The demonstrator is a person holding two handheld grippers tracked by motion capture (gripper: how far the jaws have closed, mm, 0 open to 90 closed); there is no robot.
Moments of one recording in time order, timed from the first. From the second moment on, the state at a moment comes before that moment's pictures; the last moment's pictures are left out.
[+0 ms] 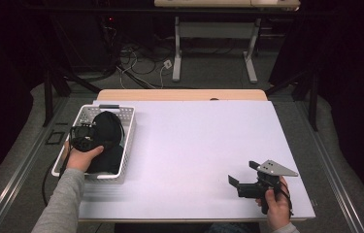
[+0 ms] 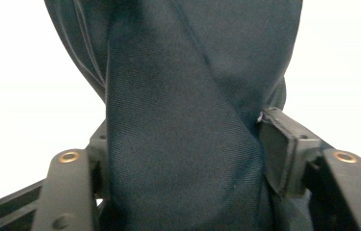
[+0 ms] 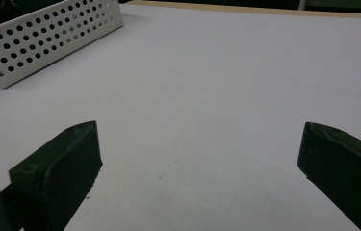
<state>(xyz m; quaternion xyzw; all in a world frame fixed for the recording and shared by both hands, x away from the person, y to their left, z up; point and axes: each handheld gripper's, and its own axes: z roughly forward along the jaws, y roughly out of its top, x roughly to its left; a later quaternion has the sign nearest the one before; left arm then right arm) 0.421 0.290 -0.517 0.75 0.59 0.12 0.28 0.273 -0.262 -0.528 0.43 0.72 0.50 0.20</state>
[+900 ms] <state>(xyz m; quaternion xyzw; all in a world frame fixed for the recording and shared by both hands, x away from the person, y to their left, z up) 0.419 0.288 -0.507 0.76 0.57 0.12 0.28 0.274 -0.263 -0.529 0.43 0.72 0.50 0.20</state>
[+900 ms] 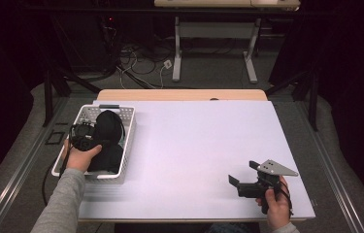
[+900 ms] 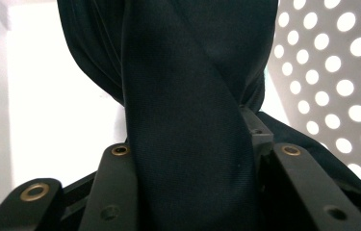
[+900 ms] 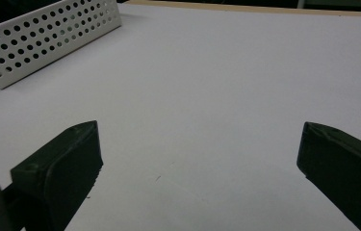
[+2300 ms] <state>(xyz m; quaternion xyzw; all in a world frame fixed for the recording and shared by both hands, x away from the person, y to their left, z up) 0.409 0.293 -0.491 0.74 0.56 0.17 0.33 0.274 -0.264 -0.529 0.43 0.72 0.50 0.21</state>
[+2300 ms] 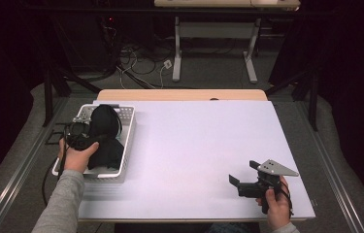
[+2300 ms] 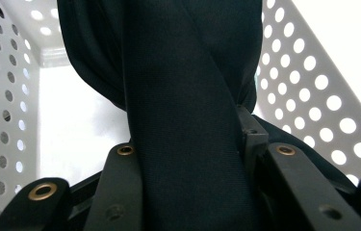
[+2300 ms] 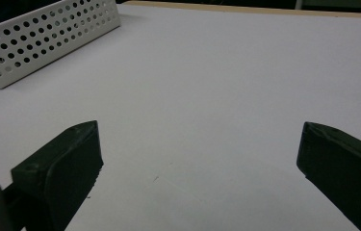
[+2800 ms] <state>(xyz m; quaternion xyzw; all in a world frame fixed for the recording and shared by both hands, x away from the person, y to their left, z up) 0.398 0.299 -0.479 0.71 0.56 0.20 0.37 0.274 -0.263 -0.529 0.43 0.72 0.50 0.21</state>
